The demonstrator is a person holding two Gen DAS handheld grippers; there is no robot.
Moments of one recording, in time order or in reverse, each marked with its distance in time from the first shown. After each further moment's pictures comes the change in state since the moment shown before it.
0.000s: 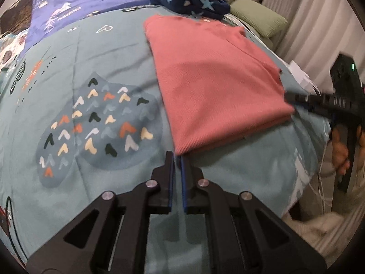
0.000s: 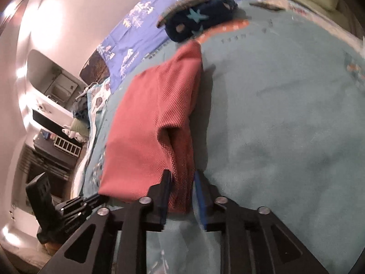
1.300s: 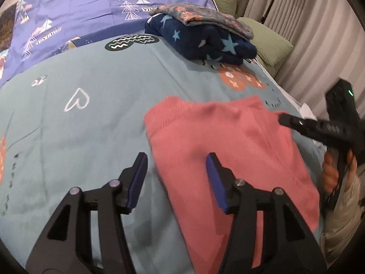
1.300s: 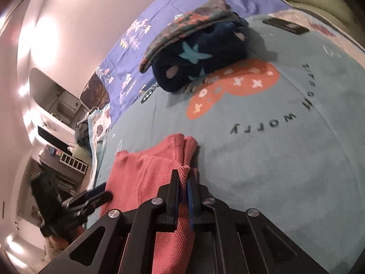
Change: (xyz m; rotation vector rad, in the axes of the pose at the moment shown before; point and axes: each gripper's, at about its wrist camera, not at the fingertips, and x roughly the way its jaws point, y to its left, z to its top) left arm 0.085 0.044 0.187 -0.016 -0.099 -0.070; right arm 0.080 -0.026 0.151 0.025 -0.084 0.064
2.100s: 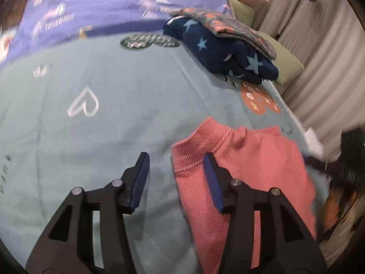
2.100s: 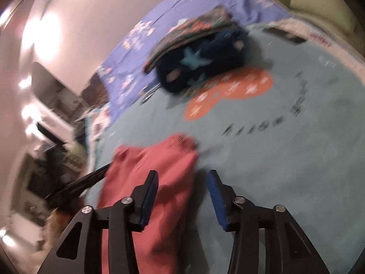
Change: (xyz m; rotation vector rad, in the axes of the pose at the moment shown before) left arm 0.016 0.034 0.015 -0.170 -0.006 -0.028; right arm -0.016 0.000 -0.012 -0.029 0.016 0.008
